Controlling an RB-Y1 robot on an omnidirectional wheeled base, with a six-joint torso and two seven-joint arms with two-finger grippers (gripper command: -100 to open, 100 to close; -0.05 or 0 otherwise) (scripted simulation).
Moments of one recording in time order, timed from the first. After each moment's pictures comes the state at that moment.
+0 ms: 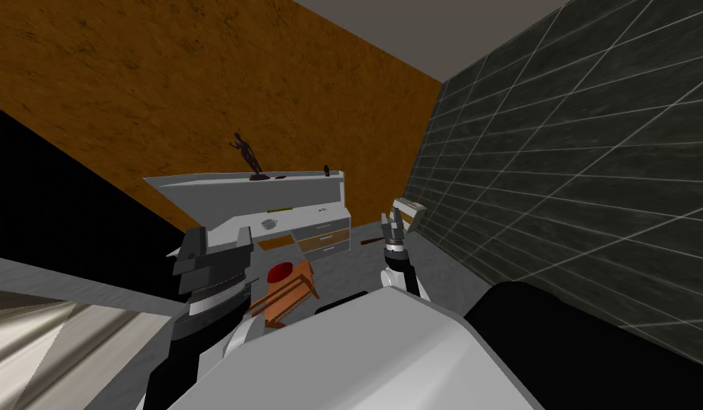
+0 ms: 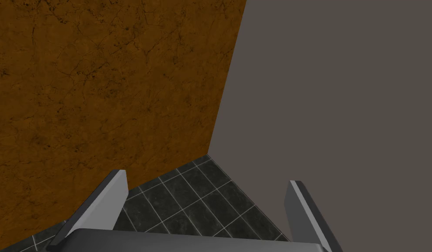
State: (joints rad) left arm 0.54 0.03 -0.01 -2.36 0.04 -0.55 0.03; right arm 0.53 0.03 0.07 -2.23 -0.10 -0.59 0.11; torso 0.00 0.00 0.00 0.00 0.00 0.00
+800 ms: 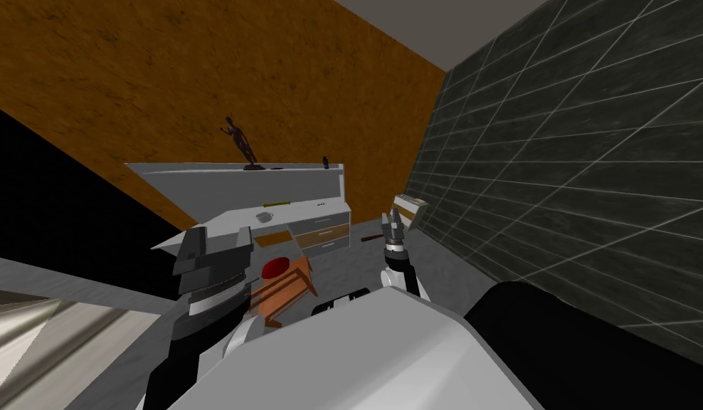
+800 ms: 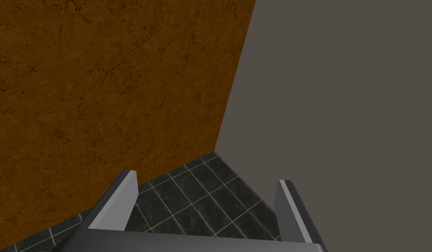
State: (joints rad) left arm 0.54 0.03 -0.01 -2.36 0.04 -0.55 0.03; right arm 0.53 0.03 0.07 -2.23 -0.10 -0.59 0.11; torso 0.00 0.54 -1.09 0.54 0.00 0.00
